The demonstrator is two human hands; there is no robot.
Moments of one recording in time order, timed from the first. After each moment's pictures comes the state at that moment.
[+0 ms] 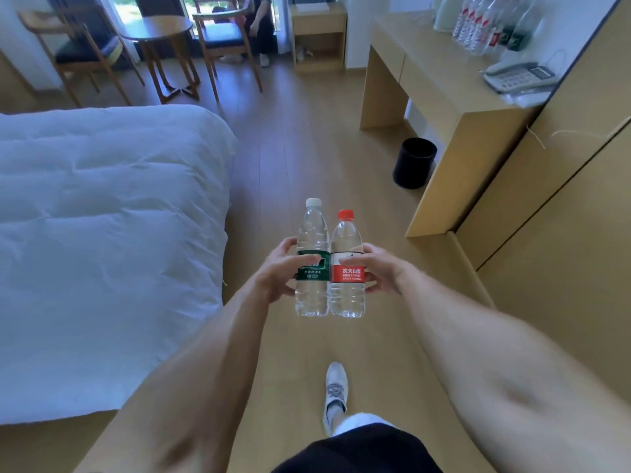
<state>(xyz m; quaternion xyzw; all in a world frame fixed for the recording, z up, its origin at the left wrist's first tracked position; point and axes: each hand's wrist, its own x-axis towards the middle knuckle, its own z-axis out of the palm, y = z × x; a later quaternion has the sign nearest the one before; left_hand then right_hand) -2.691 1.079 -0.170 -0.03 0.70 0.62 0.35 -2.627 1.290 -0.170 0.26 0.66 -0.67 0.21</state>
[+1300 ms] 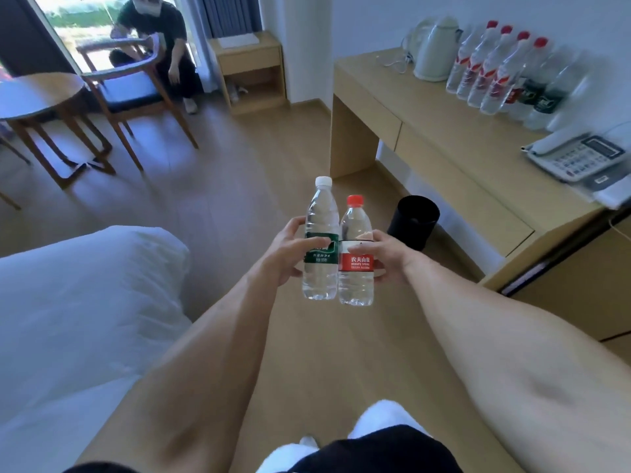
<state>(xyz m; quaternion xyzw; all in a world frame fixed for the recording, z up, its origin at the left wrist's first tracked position) -3.387 1.277 -0.125 0.11 0.70 0.58 0.40 -3.263 1.464 -0.141 0.35 0.61 -0.70 0.08</state>
